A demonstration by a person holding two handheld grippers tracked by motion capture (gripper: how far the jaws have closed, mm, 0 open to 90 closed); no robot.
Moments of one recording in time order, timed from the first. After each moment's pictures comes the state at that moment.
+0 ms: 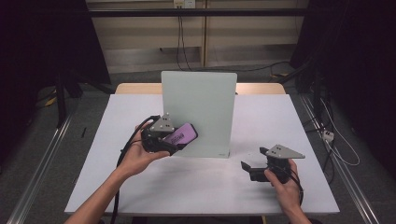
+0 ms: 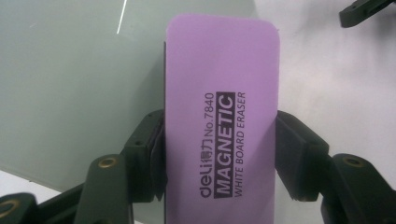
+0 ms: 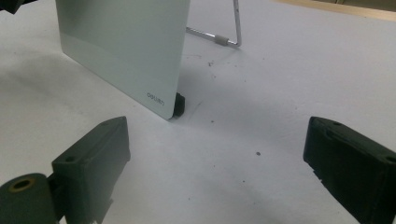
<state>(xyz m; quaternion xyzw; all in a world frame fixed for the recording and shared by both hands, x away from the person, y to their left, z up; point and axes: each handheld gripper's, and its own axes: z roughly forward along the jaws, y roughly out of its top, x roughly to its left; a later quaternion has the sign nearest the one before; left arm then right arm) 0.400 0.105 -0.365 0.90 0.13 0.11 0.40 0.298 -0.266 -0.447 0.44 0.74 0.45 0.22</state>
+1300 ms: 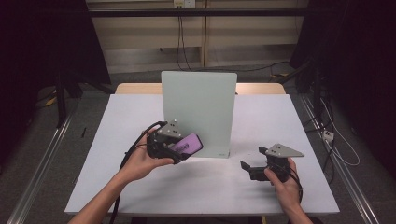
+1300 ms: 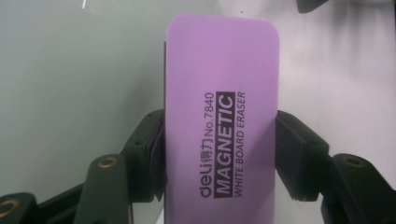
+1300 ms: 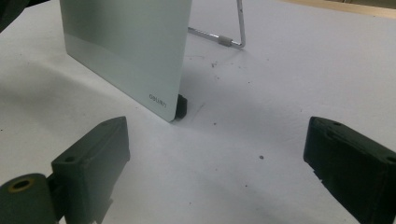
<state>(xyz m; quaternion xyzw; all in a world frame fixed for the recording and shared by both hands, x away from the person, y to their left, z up) 0.386 0.089 -0.370 0.92 0.12 0.05 0.37 0.302 -0.267 -0.448 0.44 0.74 0.46 0.21</state>
